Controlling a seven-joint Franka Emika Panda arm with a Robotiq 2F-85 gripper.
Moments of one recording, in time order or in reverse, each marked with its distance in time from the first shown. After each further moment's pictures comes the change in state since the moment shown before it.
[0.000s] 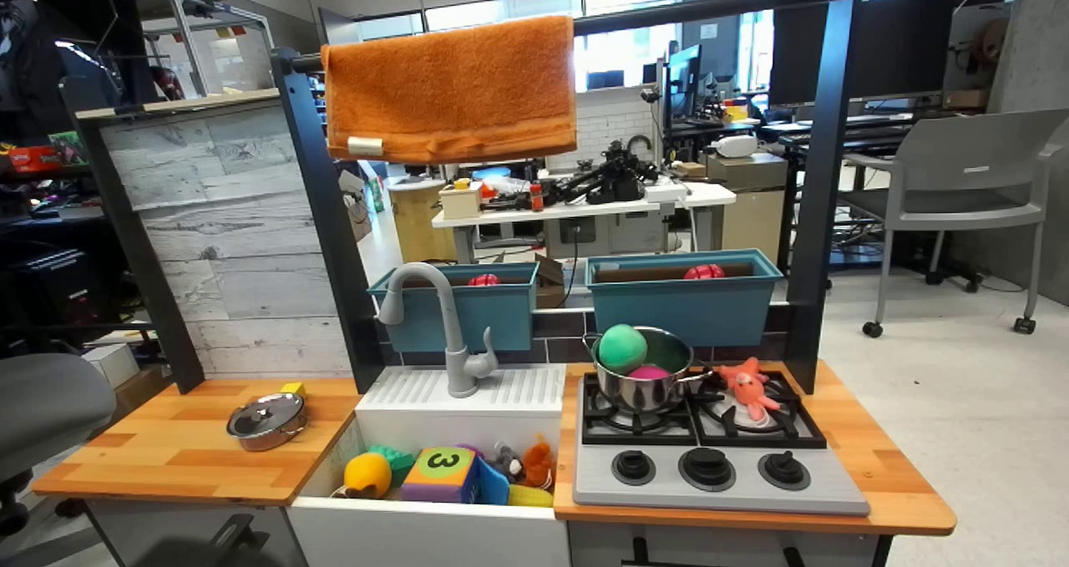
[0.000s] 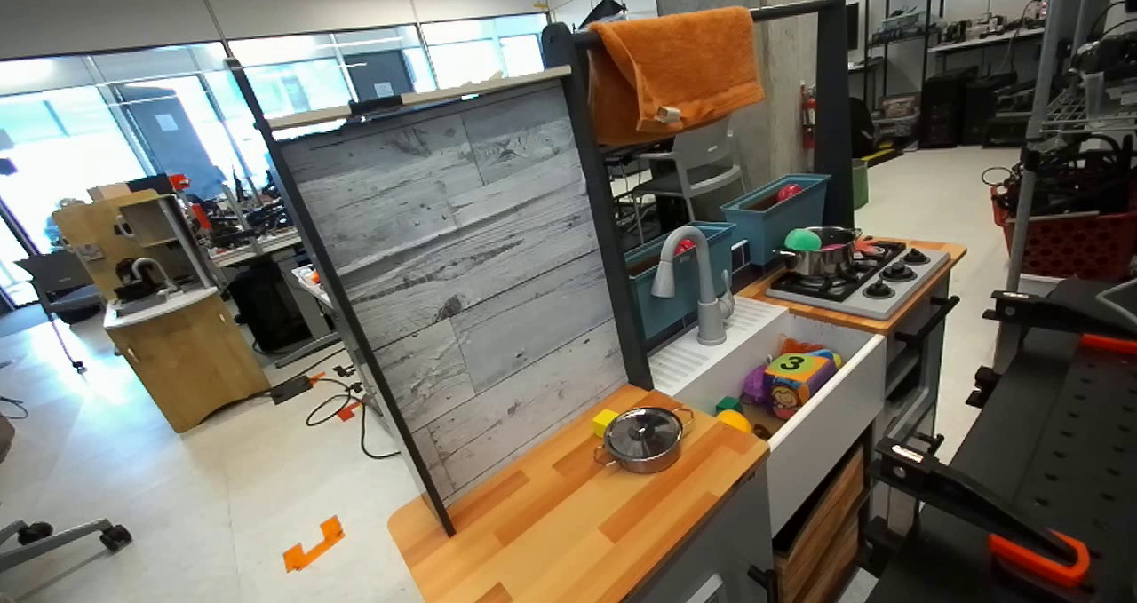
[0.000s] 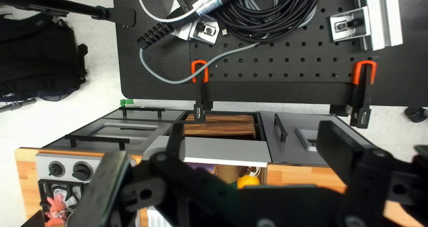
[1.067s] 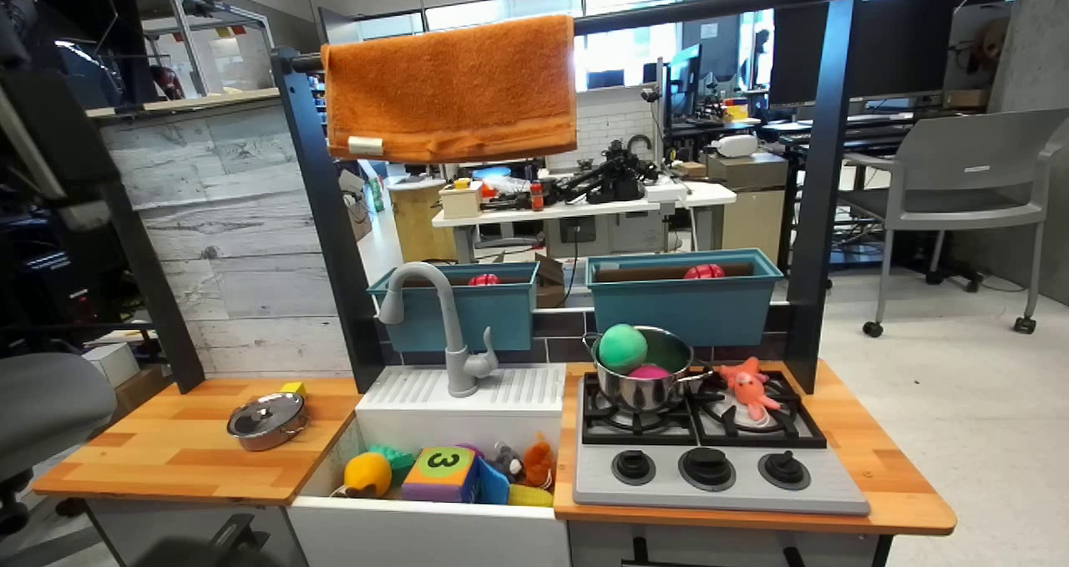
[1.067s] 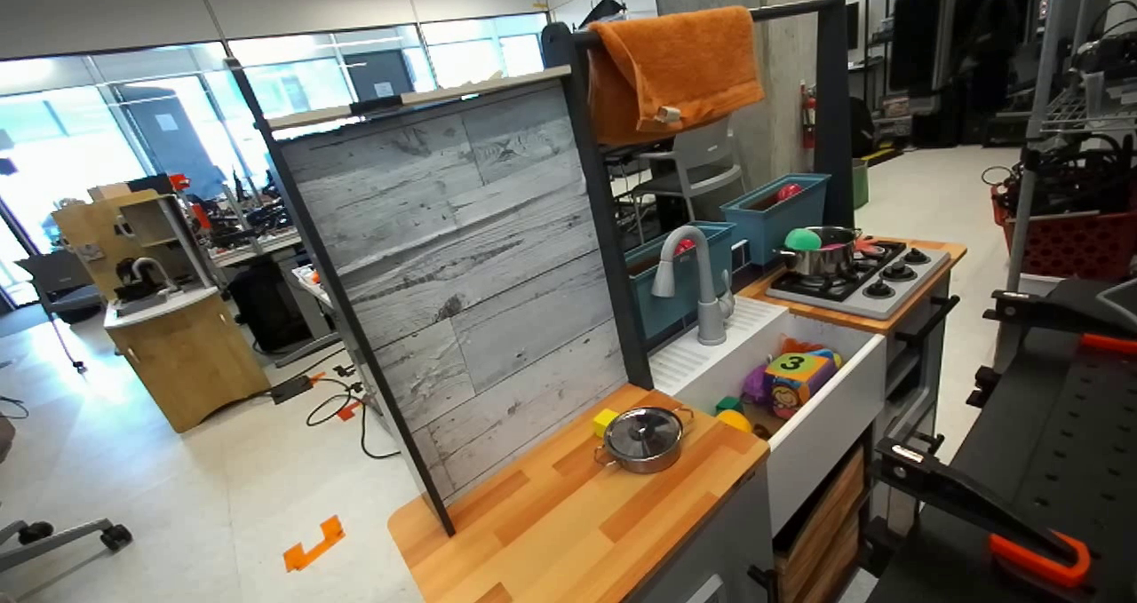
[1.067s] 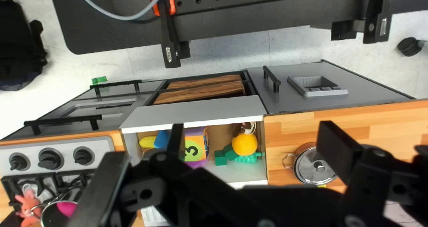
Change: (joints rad) arm -0.008 0.397 -0.039 0.077 0.056 0.419 0.087
